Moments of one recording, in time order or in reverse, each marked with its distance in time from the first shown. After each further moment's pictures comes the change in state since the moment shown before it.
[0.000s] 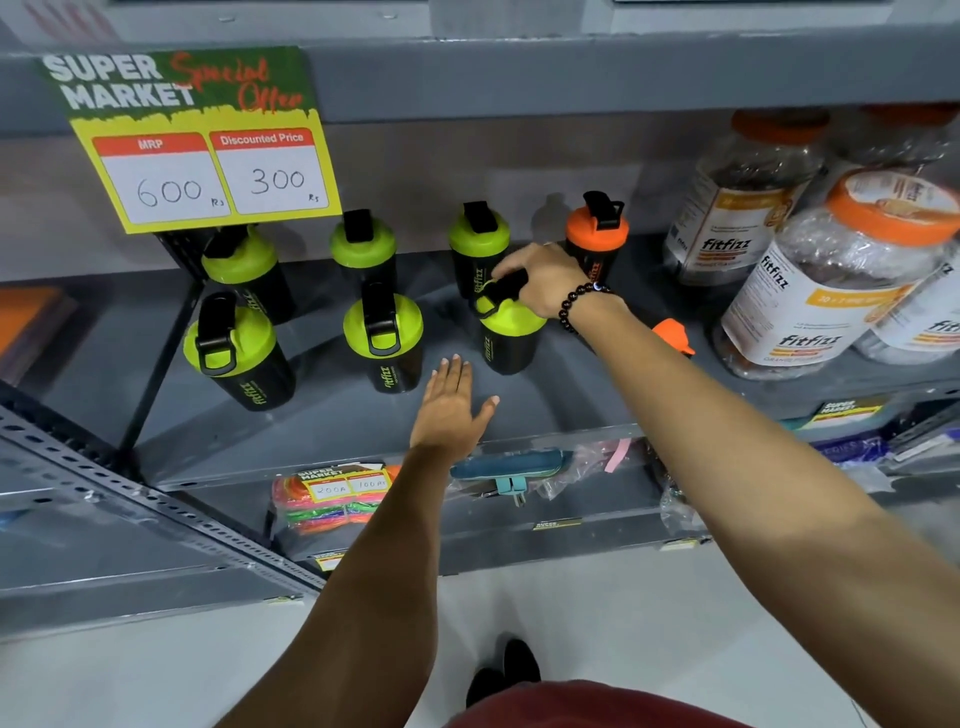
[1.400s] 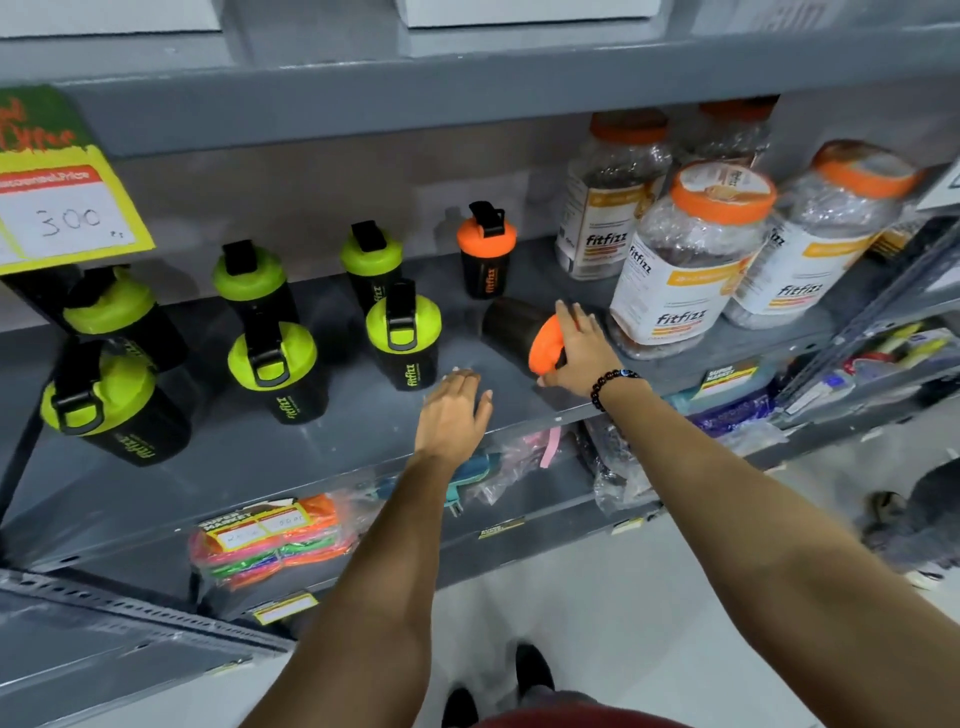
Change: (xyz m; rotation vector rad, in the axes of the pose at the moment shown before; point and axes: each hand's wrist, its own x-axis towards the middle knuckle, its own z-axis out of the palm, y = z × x) left_hand 0.010 0.105 0.024 -0.085 0.119 0.238; right_hand -0.084 0.168 0.012 0.004 -0.002 0.298
